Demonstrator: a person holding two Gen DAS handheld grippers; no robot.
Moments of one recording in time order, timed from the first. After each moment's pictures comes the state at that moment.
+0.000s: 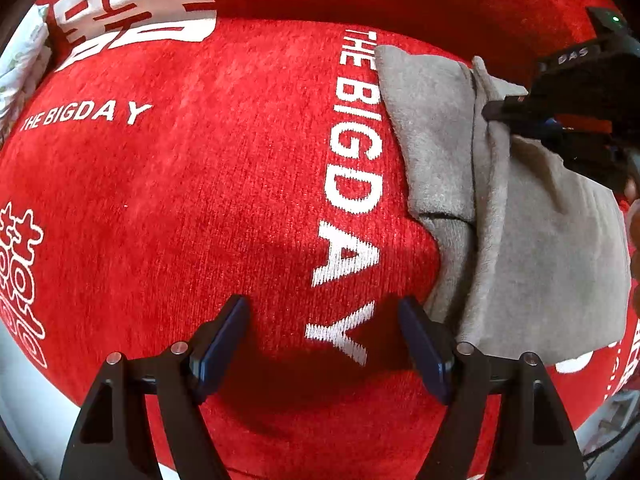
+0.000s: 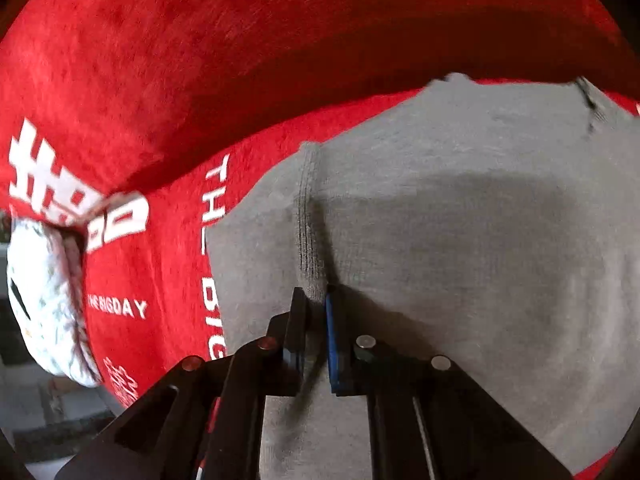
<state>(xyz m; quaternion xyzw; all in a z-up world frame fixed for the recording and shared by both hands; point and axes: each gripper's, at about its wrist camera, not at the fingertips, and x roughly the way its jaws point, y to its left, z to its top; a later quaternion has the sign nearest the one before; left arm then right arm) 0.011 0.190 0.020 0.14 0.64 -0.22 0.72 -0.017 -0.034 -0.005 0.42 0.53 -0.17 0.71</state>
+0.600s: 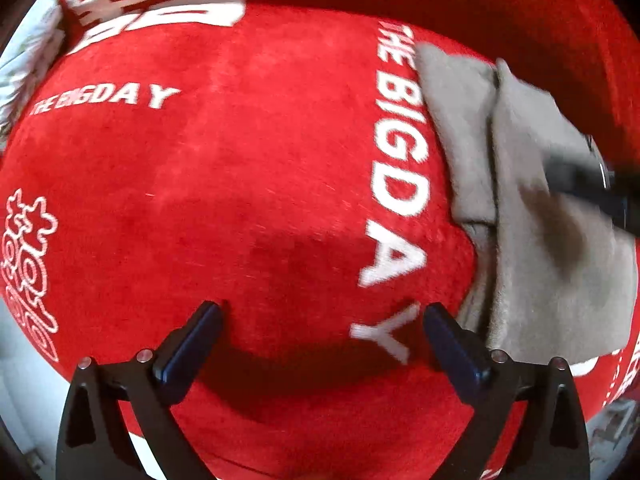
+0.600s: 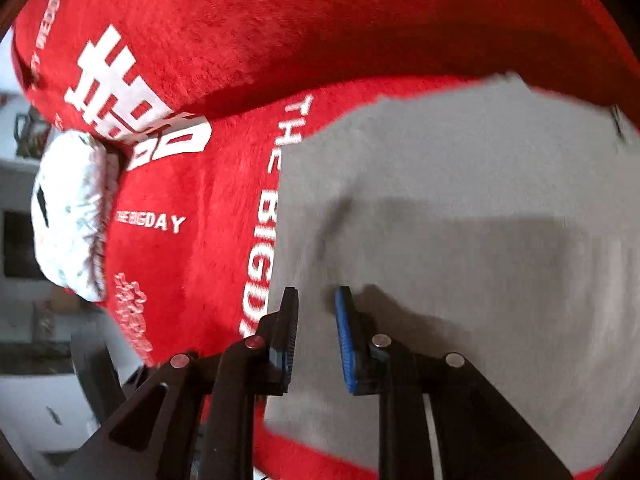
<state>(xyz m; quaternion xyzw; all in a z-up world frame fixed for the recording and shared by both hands) 0.021 0.216 0.027 0.13 0.66 -0.19 0.72 -0.035 0.020 0.015 0.36 0.56 -0.05 0.74</state>
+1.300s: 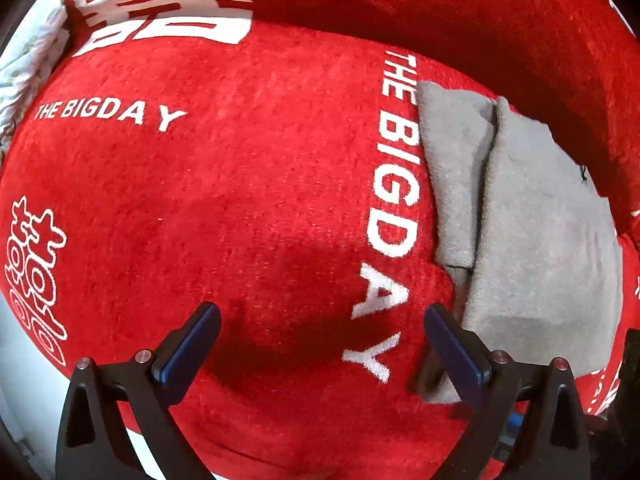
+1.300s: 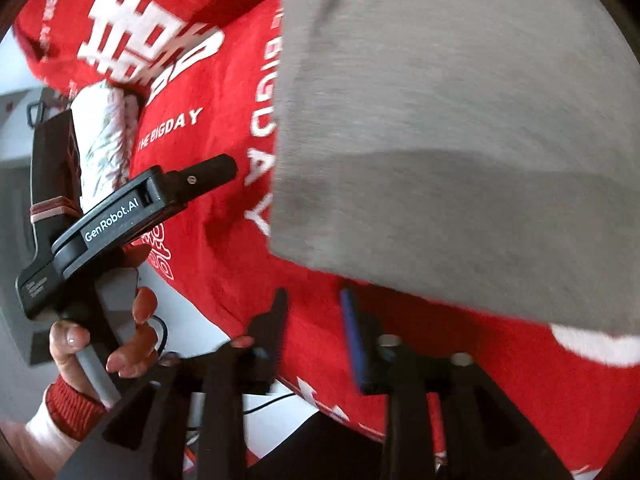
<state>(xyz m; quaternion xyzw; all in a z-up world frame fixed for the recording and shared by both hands) 0.044 0.205 0.040 0.12 0.67 -0.18 0.71 -0.131 0.076 -0.013 0.42 0.61 0.01 0.67</state>
